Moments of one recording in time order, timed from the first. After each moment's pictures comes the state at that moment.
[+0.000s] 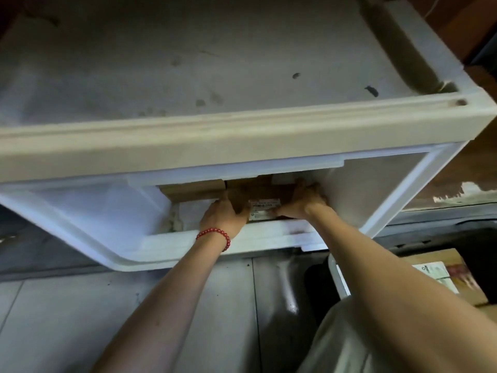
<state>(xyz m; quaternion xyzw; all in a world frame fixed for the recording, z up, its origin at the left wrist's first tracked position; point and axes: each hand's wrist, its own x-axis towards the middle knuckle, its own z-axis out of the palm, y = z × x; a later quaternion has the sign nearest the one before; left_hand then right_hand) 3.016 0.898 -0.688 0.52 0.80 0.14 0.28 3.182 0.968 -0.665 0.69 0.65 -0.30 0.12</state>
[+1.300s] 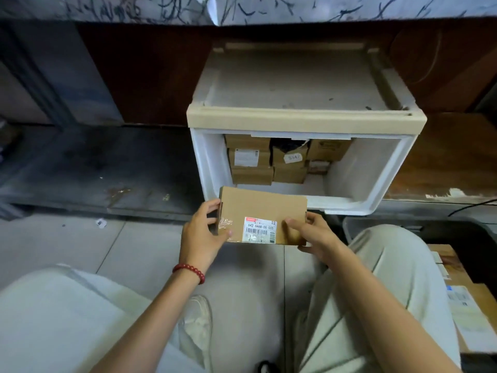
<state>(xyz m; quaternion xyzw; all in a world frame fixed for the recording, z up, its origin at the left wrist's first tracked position) 2.984 0.621 -0.568 0.42 0.77 0.42 0.23 3.176 0.747 -0.610 0.59 0.43 -0.64 -0.25</state>
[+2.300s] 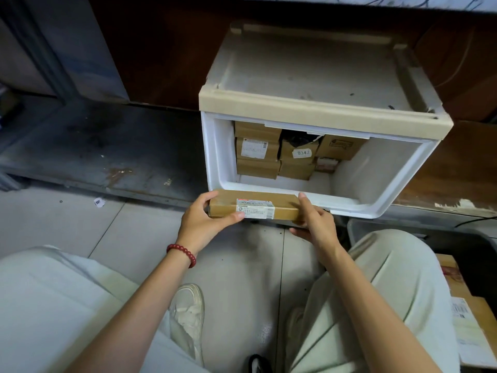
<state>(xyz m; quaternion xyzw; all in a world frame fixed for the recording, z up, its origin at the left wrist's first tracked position) 2.967 0.628 -0.578 0.31 0.76 0.46 0.34 3.163 0.740 -0.597 0.55 0.42 -0.63 -0.35</state>
